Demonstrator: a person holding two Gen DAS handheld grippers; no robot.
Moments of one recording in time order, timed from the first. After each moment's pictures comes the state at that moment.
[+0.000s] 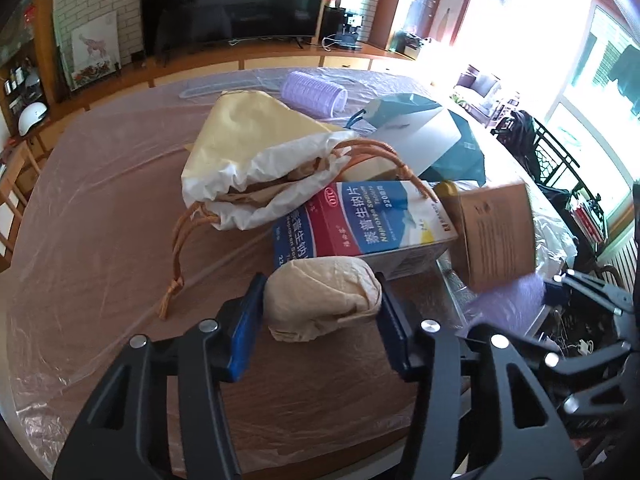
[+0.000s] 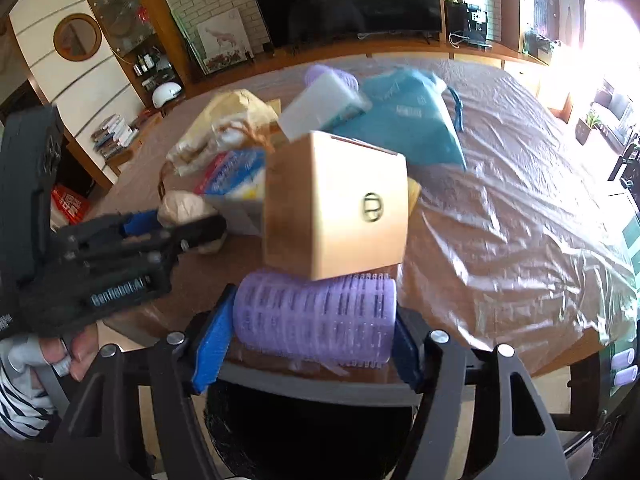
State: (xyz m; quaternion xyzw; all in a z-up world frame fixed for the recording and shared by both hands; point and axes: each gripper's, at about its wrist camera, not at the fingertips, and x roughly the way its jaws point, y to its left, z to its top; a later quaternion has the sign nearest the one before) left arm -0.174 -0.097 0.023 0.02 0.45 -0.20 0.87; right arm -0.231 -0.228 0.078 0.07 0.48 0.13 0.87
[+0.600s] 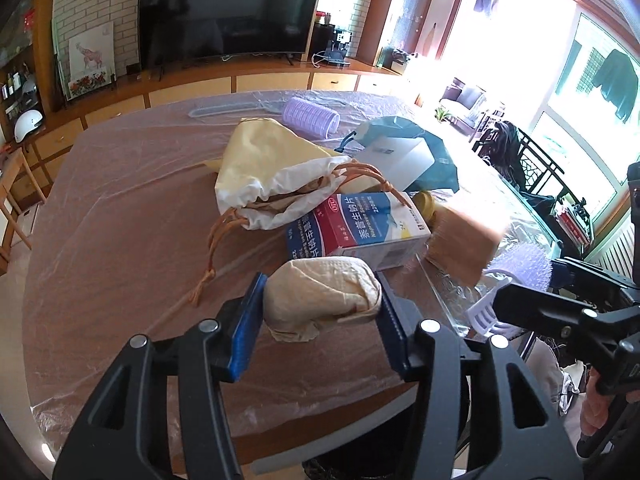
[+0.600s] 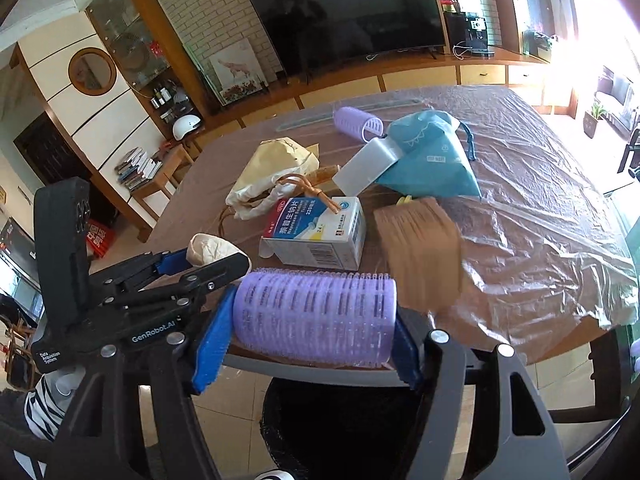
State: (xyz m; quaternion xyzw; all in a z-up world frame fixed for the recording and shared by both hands) left arm -0.202 -0.078 0.048 0.01 0.42 -0.22 0.88; right arm -0.259 -0.224 0.117 0.12 0.44 0.15 0.88
